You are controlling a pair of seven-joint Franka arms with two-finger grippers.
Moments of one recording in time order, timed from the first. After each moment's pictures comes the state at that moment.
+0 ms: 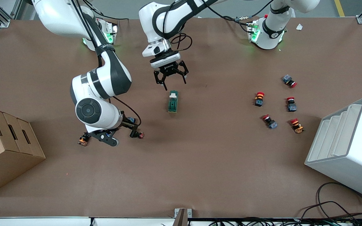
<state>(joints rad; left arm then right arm) -0.77 0.60 -0.49 -1.58 1.08 1.80 -1.90 0.45 0.55 -0.07 -1.44 0.11 1.78 0.81</state>
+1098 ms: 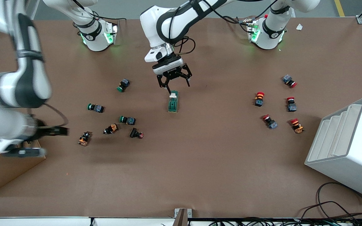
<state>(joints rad) -0.73 0.58 -0.49 -1.56 1.00 1.81 -1.76 0.01 0.47 -0.07 -1.37 0.02 1.73 -0.09</state>
